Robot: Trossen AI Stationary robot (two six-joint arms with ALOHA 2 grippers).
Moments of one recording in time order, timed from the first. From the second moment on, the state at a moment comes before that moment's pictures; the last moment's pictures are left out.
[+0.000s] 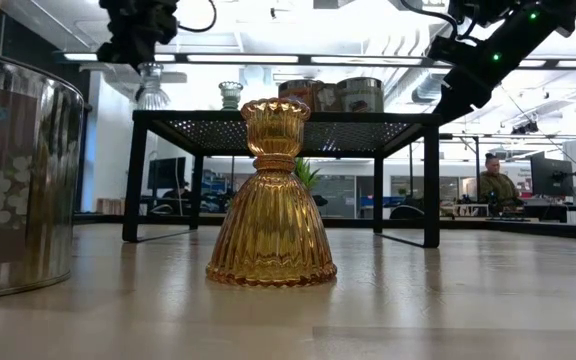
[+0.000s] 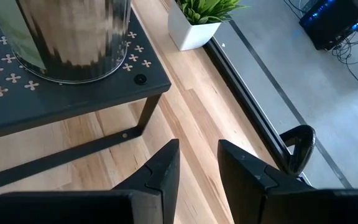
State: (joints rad) left arm 0.73 1.25 1.48 -1.38 0.18 -0.21; right arm -0.35 0.90 0.66 -0.45 0.31 -0.13
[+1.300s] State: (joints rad) left arm 0.45 1.39 1.48 -1.30 0.17 -0.29; right arm -0.35 0.90 0.66 -0.45 0.31 -0.11
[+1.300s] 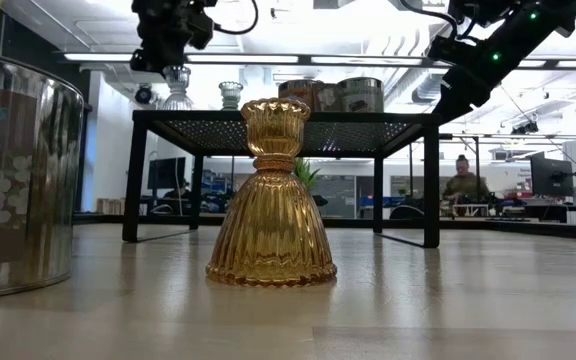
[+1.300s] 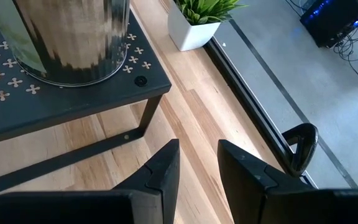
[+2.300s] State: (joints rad) left arm 0.44 1.47 1.57 -1.36 0.28 -0.30; right arm -0.35 0.90 0.66 -0.45 0.30 -0.11
